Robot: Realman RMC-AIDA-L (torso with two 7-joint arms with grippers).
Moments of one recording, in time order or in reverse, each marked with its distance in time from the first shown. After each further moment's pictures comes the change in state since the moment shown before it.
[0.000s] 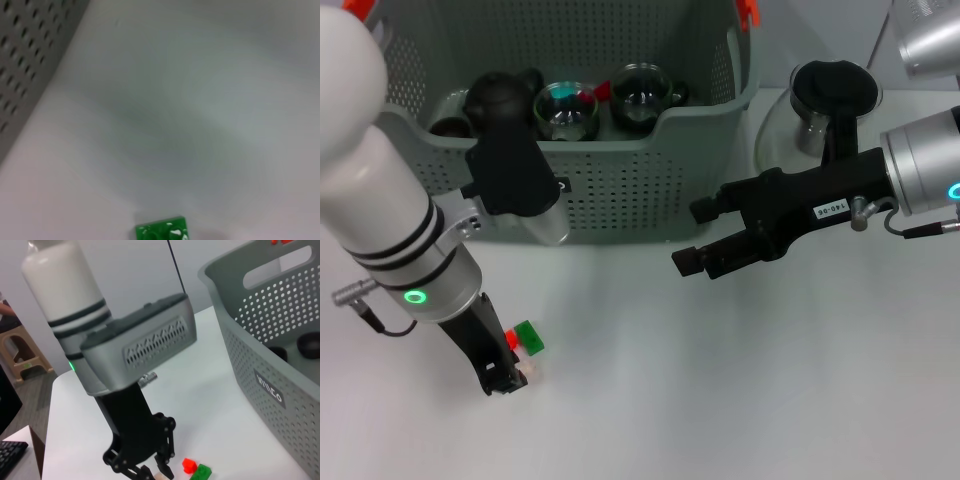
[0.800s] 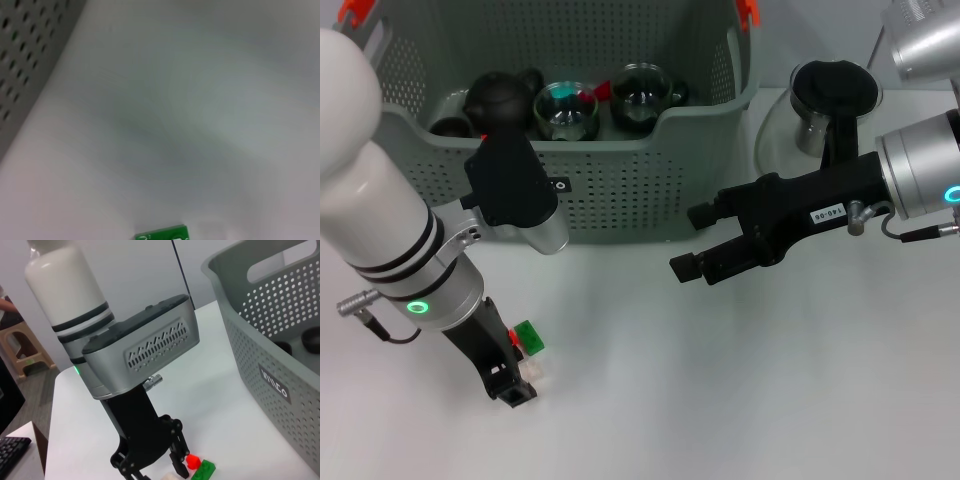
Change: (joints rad) left arm 0.036 -0.001 0.021 0.002 -0.022 -0.053 0.017; right arm 0.002 0.002 -0.015 0.002 -0.002 0.001 0.008
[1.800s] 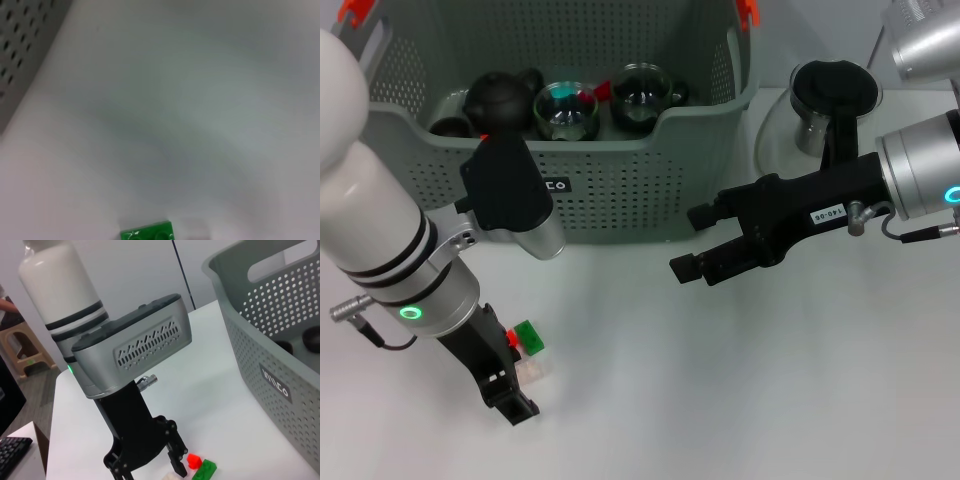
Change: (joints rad) left arm 0.021 0.000 -0.001 -0.039 -0.018 0.038 0.015; right arm 0.000 0.000 0.000 0.000 0.000 -0.003 0.003
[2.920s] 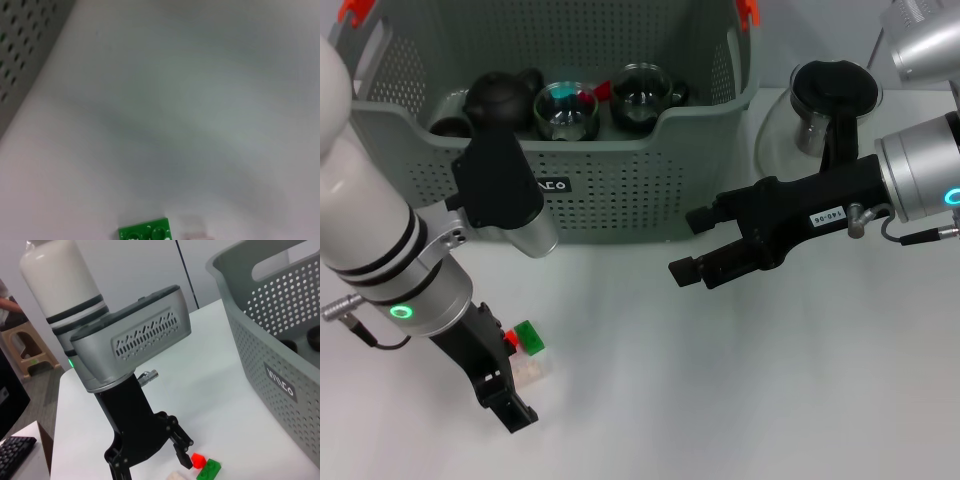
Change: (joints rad) left arm 0.011 -0.001 -0.025 -0.027 -0.004 0.026 0.025; right arm 0.000 0.002 0.000 0.000 0.000 -0.008 0.001
